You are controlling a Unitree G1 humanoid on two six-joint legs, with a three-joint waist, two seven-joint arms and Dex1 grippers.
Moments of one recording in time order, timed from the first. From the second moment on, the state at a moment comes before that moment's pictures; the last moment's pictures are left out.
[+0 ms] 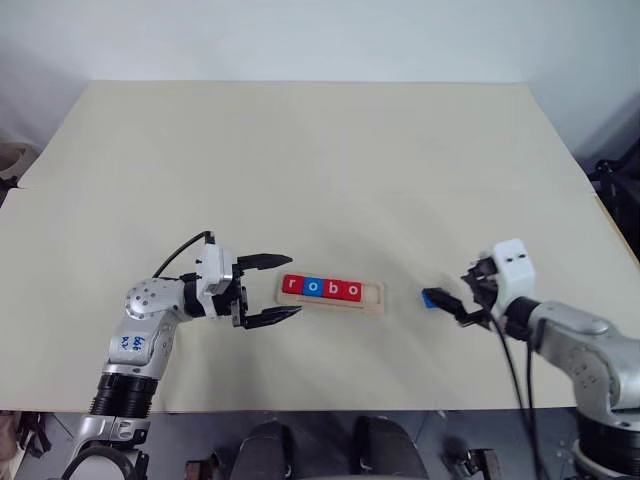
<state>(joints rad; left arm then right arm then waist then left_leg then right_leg) -0.32 0.51 0.02 0.08 -0.46 0.01 -1.17 -0.22 -0.66 -0.28 -0.41 0.46 1.09 0.59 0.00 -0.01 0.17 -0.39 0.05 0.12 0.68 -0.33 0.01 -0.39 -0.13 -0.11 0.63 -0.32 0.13</state>
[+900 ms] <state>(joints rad) -0.19 0.53 0.05 -0.08 -0.46 0.02 -1.07 -0.64 -0.82 0.15 0.62 0.12 -0.19 1.52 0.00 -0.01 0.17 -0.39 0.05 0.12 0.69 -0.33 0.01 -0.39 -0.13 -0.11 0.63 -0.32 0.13</state>
